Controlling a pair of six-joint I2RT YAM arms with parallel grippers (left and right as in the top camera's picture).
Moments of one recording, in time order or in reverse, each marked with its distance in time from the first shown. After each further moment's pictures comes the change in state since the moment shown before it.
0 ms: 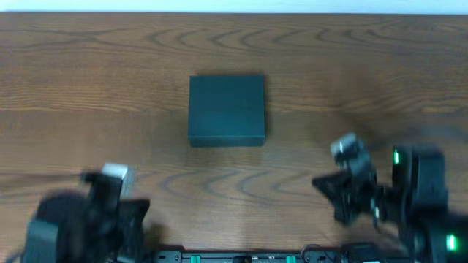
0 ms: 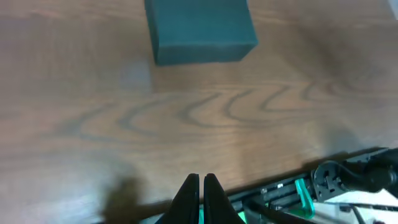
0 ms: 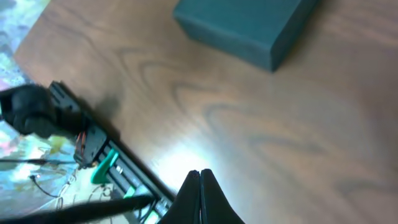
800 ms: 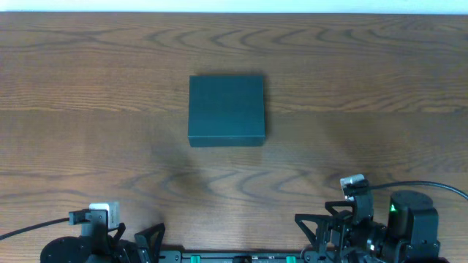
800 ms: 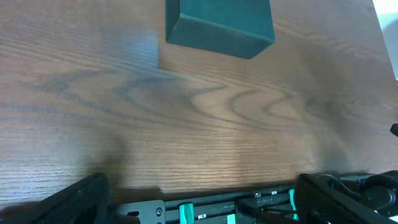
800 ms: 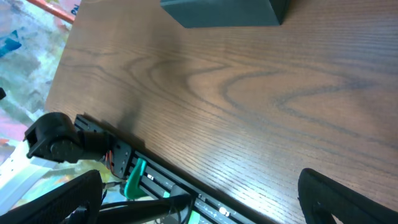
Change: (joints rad) left arm 0.000 -0.245 -0.199 0.001 -0.022 -0.191; right arm 0.000 -0.279 -0.209 0.014 -0.011 0.361
